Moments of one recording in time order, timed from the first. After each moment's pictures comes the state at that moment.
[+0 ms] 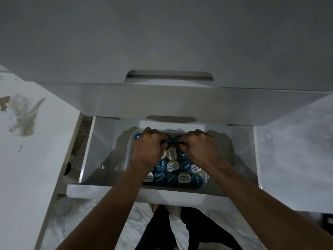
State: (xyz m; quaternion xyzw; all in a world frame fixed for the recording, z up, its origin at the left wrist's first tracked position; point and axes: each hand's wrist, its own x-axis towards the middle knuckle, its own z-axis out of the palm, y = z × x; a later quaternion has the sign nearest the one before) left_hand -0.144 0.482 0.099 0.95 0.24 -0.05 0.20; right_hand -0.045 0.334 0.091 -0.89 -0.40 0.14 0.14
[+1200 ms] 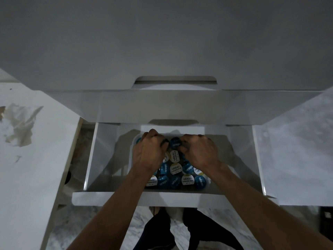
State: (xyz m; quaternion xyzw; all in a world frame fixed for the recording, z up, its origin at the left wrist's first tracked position) left_hand -0.150 0.489 0.102 0.95 0.24 -0.02 0.21; right_hand -0.058 0.341 0.099 -0.91 -0.30 0.20 0.19
